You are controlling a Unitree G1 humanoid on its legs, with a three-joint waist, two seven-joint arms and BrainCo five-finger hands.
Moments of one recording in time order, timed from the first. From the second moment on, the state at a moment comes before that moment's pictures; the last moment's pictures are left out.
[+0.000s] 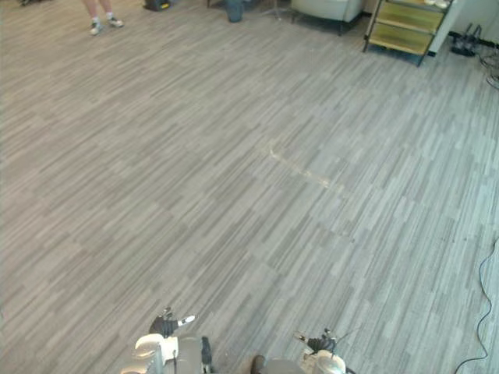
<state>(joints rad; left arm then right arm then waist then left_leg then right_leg) -0.02 -0.02 0.20 0.97 0.05 -0.08 0.09 0.01 -0.01 -0.36 1.00 0.05 -0.03 -0.18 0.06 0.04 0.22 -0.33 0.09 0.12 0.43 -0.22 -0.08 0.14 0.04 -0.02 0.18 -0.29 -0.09</state>
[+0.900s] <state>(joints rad) 0.00 -0.03 0.20 0.98 0.04 -0.06 0.09 0.03 -0.03 -0.35 0.99 0.08 -0.04 -0.17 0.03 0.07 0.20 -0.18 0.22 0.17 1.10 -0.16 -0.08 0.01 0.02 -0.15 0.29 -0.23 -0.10</state>
